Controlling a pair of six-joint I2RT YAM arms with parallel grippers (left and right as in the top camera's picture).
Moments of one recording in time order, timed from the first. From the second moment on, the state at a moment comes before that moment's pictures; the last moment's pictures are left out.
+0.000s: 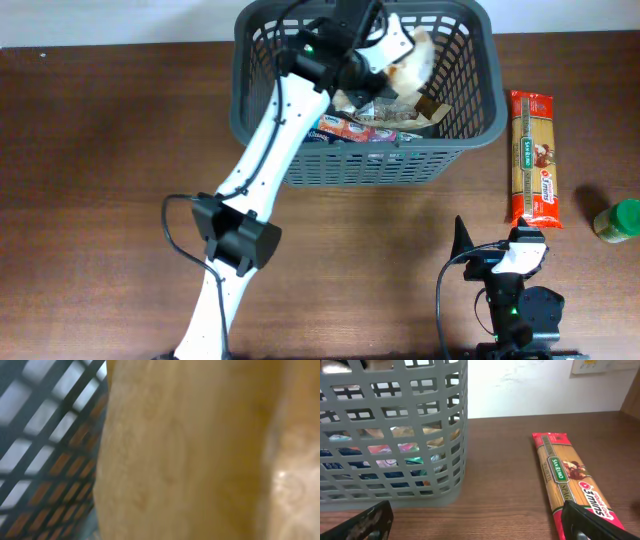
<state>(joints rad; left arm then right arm) -0.53 2.43 2.72 -1.22 0.13 0.45 -0.03 0.01 0.07 -0.21 -0.01 0.05</state>
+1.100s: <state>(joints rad) -0.35 2.44 2.91 -1.27 0.19 0.30 -0.03 0.01 0.07 -0.21 -0.01 0.05</state>
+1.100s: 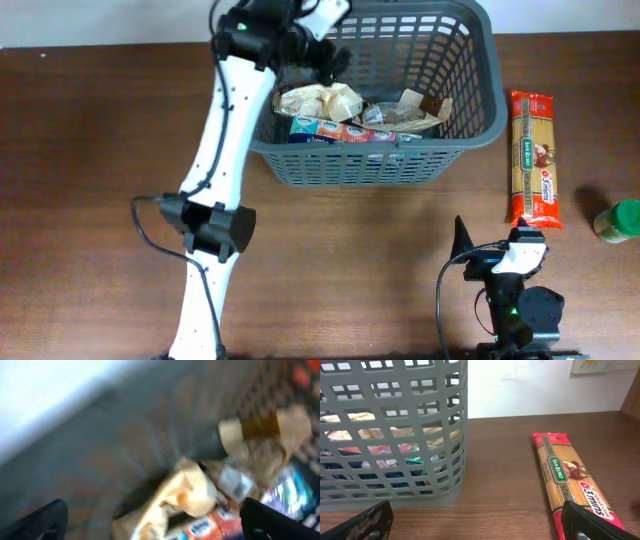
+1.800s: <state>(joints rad) 0.03 2.22 3.03 -1.57 -0.28 -0.14 -0.03 0.01 0.07 -0.21 -0.01 0.05</state>
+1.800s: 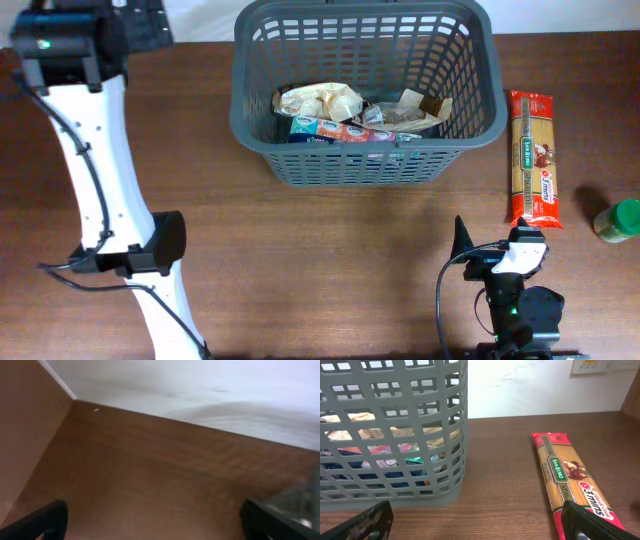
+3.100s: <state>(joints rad) 0.06 2.22 3.03 -1.62 -0.29 -0.16 -0.03 0.07 0.30 -0.18 0.19 0.11</state>
